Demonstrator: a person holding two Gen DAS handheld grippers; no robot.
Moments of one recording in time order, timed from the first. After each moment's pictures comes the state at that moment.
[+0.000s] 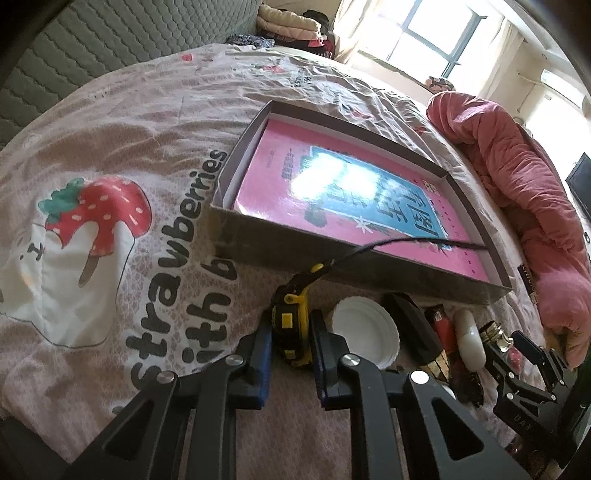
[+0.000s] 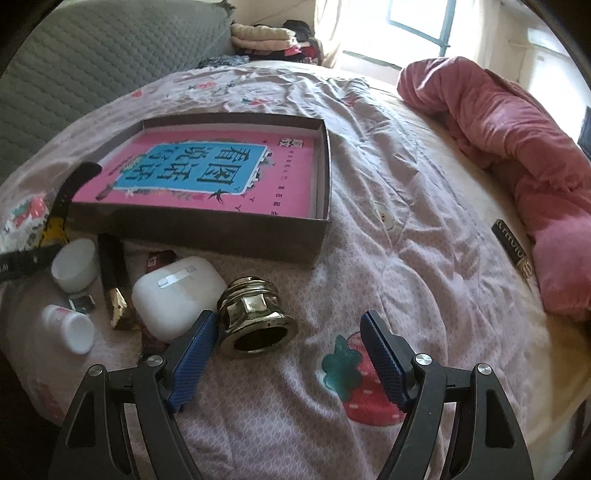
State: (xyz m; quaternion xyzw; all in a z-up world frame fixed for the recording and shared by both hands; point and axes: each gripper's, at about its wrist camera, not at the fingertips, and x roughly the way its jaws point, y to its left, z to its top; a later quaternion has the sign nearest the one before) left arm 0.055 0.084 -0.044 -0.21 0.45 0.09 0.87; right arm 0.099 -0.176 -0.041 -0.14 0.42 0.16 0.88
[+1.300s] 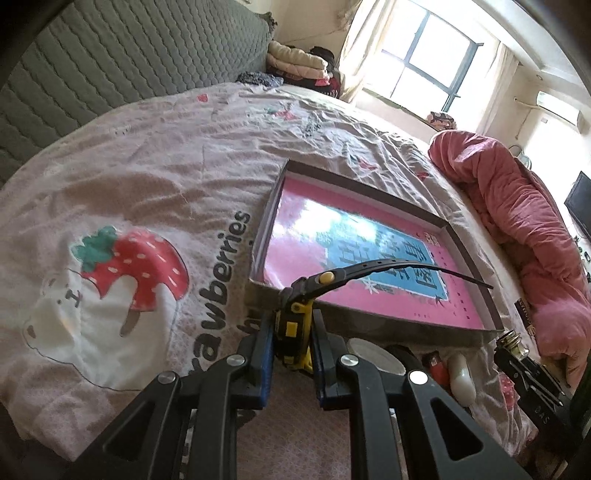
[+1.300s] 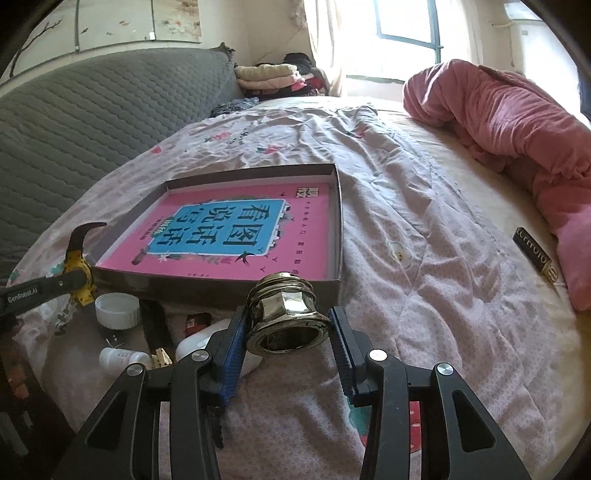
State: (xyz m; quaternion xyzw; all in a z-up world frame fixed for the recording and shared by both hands) left arm 0.046 0.108 -0.011 -0.20 0.37 0.11 0.90; right arm 0.102 -0.188 -0.009 -0.04 0.37 0.21 0.90
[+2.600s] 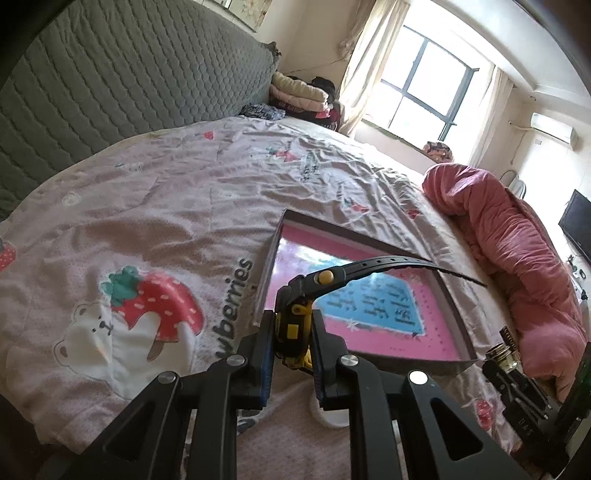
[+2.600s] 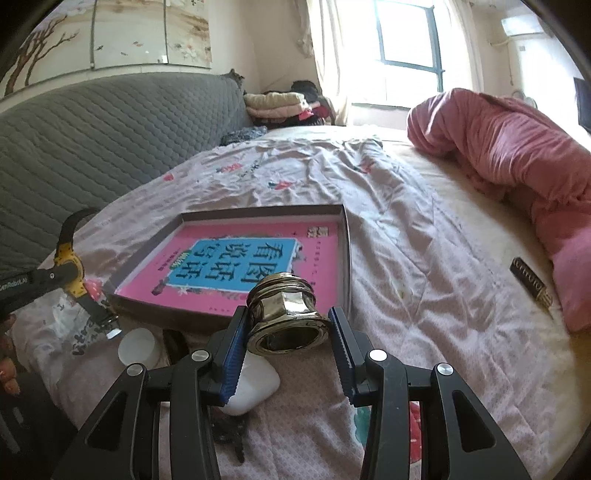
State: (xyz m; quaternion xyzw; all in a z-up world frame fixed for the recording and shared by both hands) left arm 0.028 0.110 0.033 -0.21 0.32 0.12 0.92; right arm 0.091 -0.185 0.019 -0.03 0.31 0.23 0.92
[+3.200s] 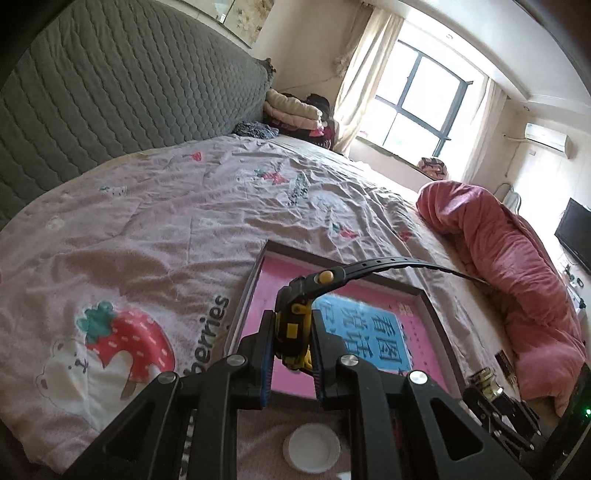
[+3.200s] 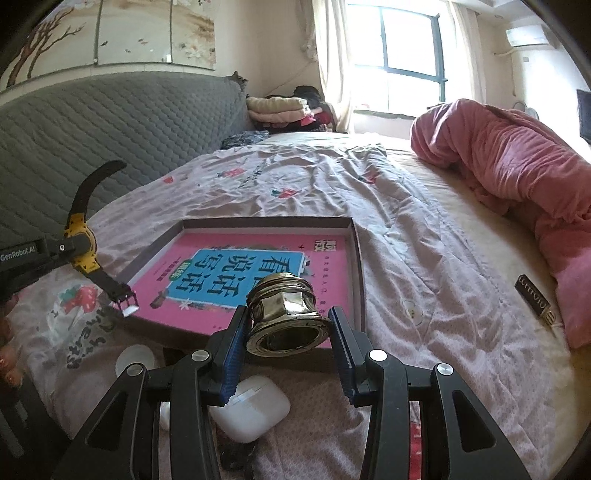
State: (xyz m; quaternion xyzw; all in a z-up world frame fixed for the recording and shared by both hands) left arm 0.062 0.105 0.046 -0.21 0.28 0.12 0.93; right arm 0.105 -0.169 0.020 -0.04 0.30 0.22 0.93
